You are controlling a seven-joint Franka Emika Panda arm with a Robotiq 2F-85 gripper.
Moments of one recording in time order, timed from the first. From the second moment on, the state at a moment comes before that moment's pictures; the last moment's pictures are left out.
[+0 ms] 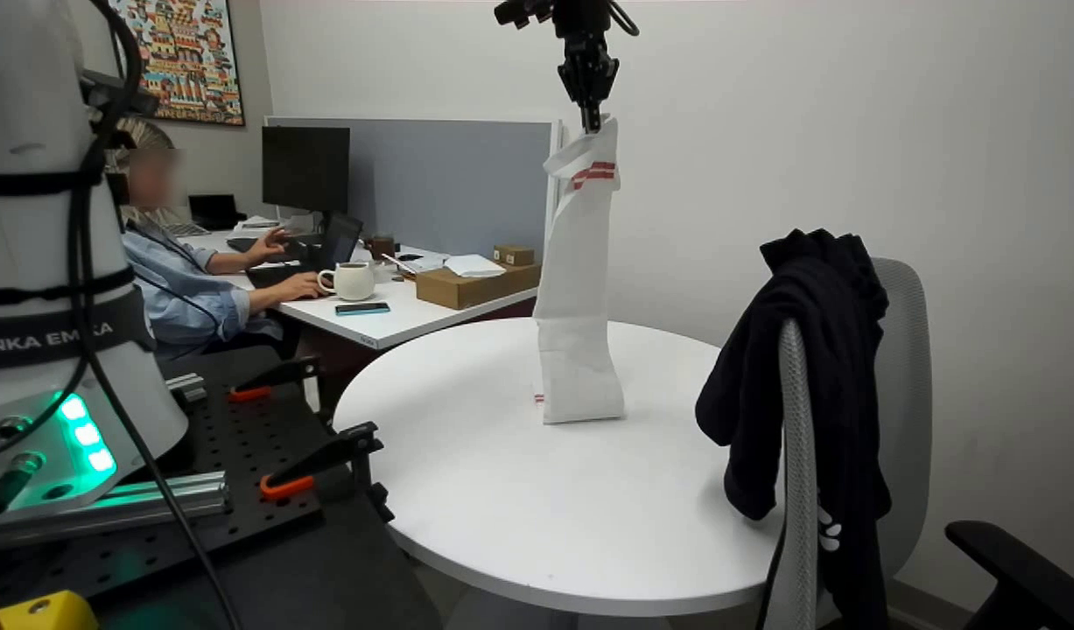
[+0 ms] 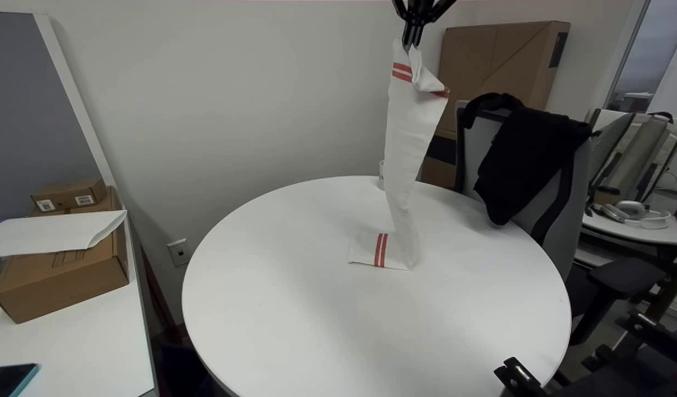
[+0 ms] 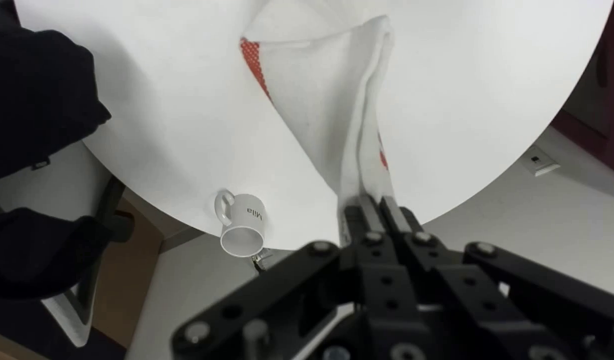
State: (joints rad) arm -0.02 -0.05 0.03 -2.09 0.00 2.34 0.22
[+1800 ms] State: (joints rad) arm 0.10 0.25 0.05 -1.96 -0.01 2.44 0.34
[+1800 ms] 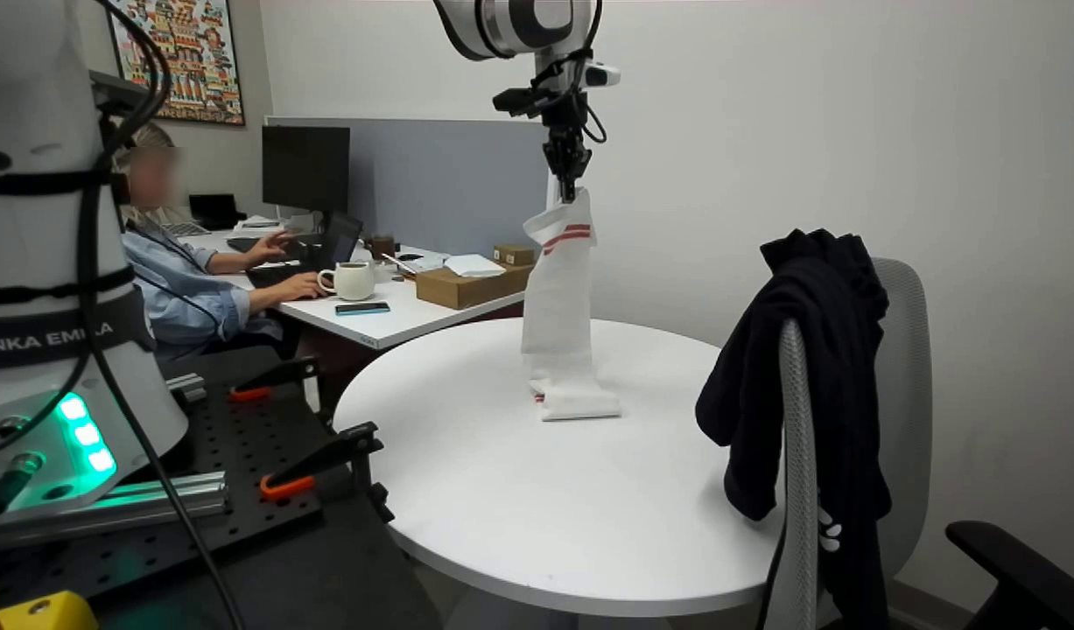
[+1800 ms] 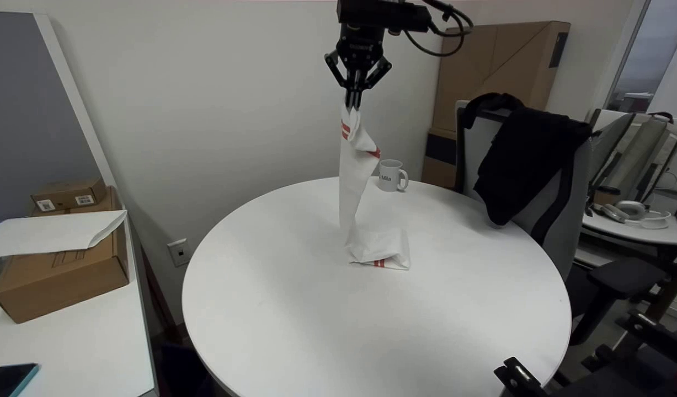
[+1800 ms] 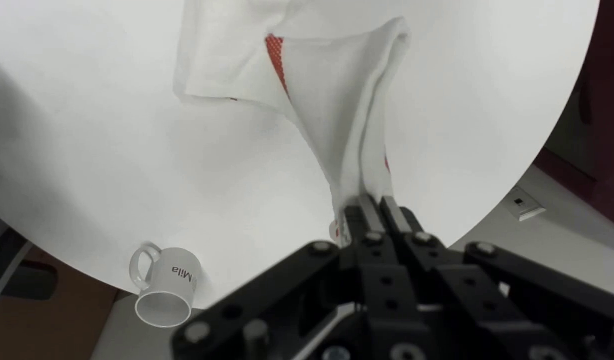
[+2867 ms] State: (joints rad) arm 0.03 0.24 -0.07 -2.08 -0.02 2.46 0.29
